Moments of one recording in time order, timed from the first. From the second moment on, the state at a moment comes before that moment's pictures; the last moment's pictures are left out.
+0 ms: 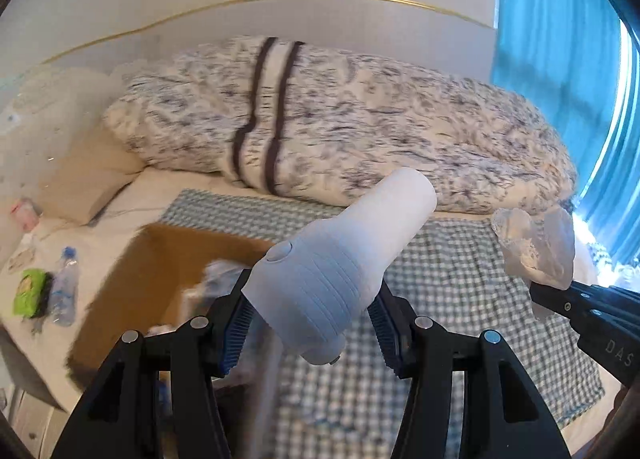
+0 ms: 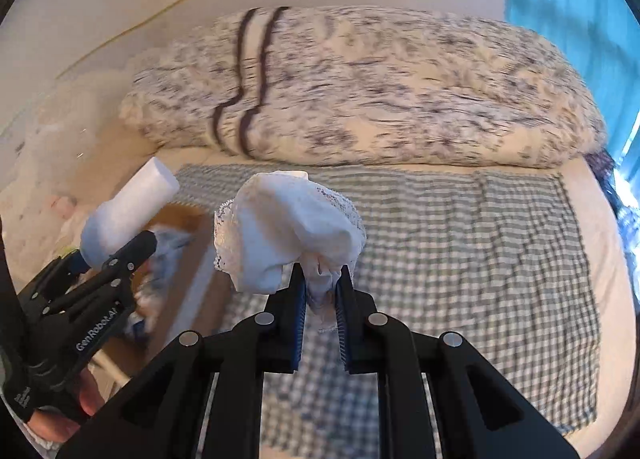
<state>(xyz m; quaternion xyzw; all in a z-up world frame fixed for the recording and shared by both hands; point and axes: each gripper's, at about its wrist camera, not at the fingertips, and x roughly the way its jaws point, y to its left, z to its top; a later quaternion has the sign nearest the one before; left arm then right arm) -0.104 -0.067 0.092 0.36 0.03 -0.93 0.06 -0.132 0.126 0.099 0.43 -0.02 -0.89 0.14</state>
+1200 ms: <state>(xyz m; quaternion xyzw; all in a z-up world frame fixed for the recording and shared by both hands) -0.089 -0.237 0.001 0.42 0.05 -0.90 0.15 -0.152 -0.086 0.038 0.48 0.00 -0.84 0.24</state>
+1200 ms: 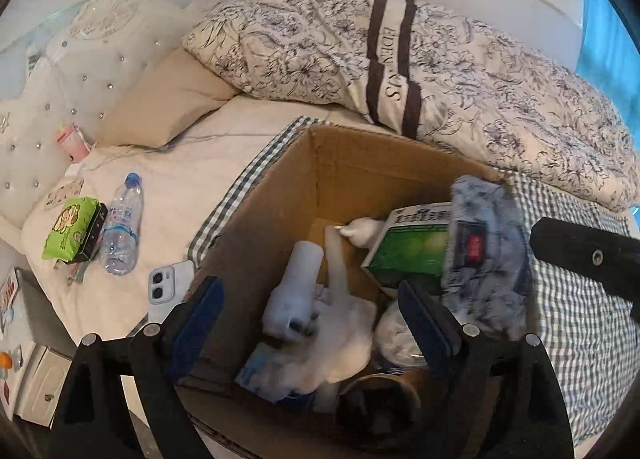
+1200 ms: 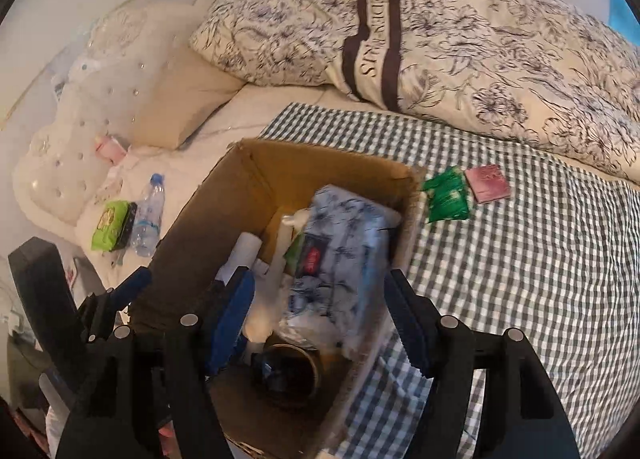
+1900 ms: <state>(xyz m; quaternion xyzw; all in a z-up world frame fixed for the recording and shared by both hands) -0.141 -0.041 0.014 0.39 0.02 -0.91 0.10 -0.151 0.142 0.058 0.44 -0.09 -0.89 0.13</state>
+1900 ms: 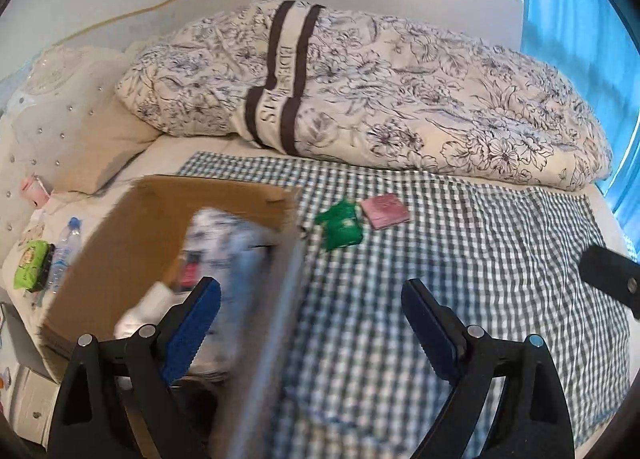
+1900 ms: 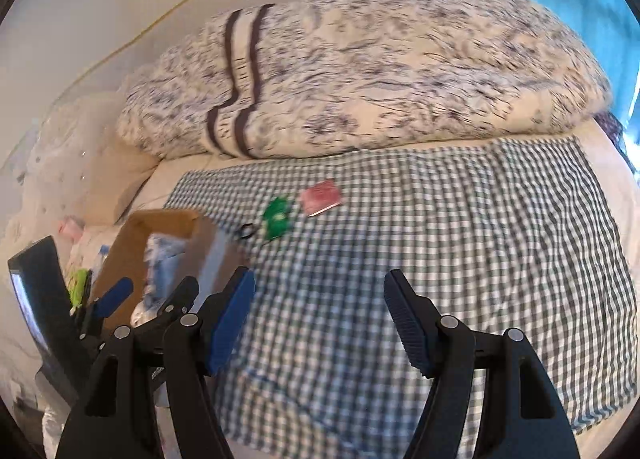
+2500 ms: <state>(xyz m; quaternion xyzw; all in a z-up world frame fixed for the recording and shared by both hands) -0.299 -0.003 -0.107 0.44 0.00 -0.89 0.13 -0.278 0.180 -0.057 0.52 -0.08 -0.84 0.11</state>
